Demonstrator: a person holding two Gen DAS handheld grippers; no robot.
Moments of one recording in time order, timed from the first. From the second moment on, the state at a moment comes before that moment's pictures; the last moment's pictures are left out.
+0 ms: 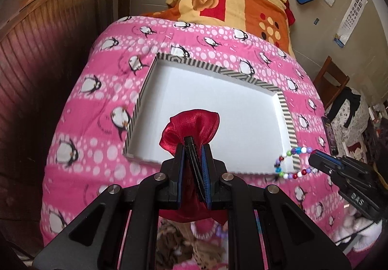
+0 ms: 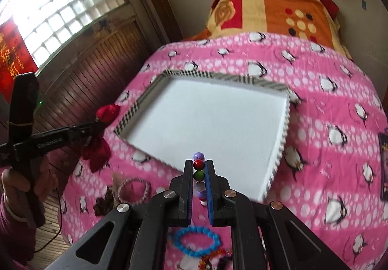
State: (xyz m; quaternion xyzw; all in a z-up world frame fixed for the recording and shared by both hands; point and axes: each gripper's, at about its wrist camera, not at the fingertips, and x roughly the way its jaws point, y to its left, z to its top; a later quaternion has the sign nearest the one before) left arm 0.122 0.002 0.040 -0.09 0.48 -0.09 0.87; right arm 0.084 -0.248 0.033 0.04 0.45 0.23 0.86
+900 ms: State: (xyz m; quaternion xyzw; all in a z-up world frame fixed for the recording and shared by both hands) left arm 0.200 0.008 -0.041 -0.04 0.54 -0.01 0.84; right arm 0.188 -0.154 -0.053 0.03 0.53 0.25 0.81
